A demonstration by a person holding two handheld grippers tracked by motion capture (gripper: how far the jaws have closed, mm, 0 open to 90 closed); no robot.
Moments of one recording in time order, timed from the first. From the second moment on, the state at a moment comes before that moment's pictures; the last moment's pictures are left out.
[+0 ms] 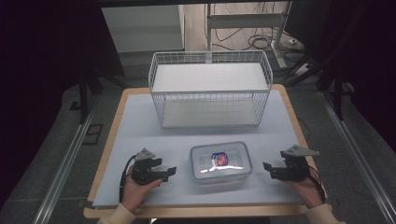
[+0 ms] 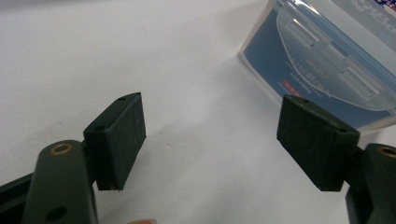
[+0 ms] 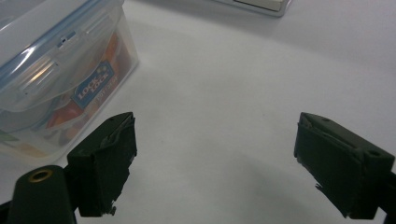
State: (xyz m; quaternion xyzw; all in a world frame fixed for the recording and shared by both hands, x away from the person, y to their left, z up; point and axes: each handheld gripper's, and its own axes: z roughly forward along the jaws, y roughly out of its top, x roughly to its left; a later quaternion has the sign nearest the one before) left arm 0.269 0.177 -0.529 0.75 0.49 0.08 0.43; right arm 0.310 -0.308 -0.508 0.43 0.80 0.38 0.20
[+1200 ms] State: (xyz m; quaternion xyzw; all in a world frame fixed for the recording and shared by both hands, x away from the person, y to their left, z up) left arm 0.226 0.126 -0.484 0.81 0.33 0.01 0.47; right arm 0.313 -0.310 -0.506 0.44 0.78 0.38 0.21
